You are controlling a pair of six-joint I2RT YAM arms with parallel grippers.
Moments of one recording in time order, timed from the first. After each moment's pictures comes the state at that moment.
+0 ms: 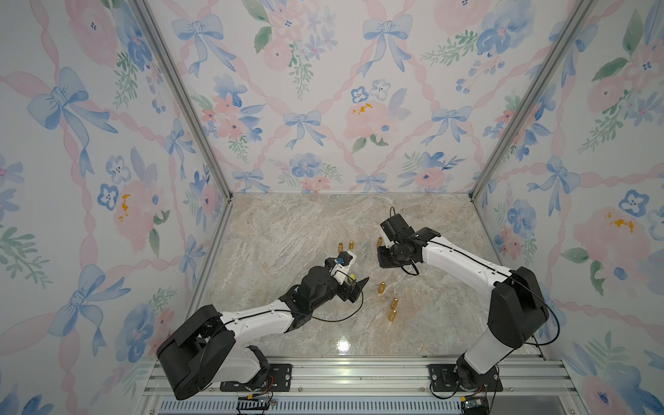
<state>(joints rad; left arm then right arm) -0.82 1.30 0.49 0.55 0.00 -0.03 0.59 1.66 1.31 -0.79 -0.01 0.40</state>
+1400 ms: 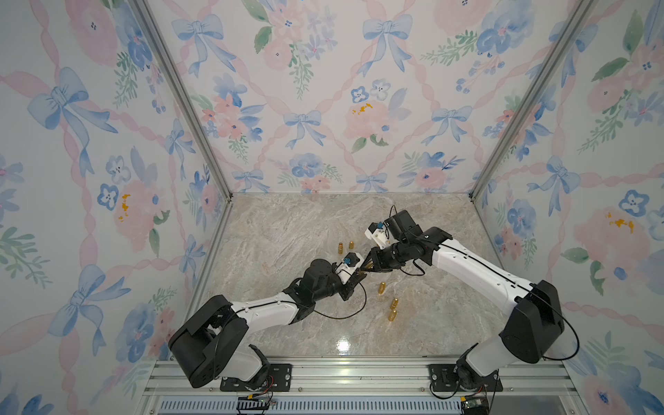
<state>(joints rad) -0.76 1.40 0.54 0.55 0.26 0.08 0.62 1.57 1.32 -0.78 -0.50 0.42</state>
